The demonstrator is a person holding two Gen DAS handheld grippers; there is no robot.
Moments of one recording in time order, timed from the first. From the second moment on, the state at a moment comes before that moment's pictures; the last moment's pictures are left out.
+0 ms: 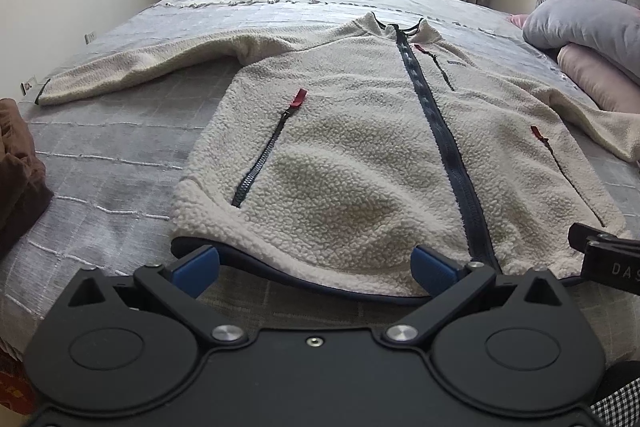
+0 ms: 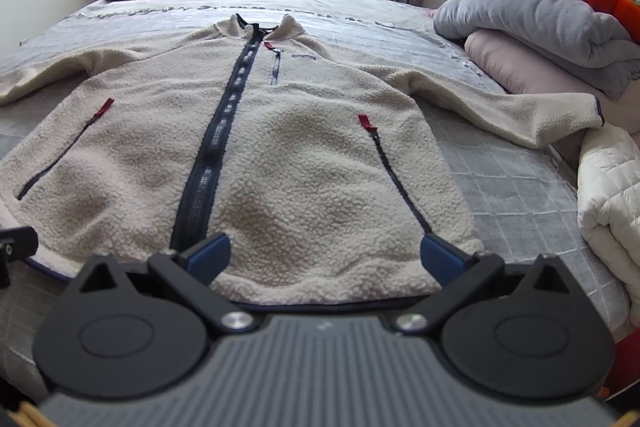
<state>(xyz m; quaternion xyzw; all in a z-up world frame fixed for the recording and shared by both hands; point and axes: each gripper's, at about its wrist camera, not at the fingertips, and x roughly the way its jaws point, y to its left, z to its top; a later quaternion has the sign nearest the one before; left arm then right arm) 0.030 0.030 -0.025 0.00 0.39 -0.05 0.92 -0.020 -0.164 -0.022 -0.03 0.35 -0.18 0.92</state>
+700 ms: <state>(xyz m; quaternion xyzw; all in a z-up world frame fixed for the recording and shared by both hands) 0.082 0.092 -0.029 0.02 0.42 -0.06 0.91 -0.009 -0.244 -0.018 0.05 0.39 -0.13 0.91</state>
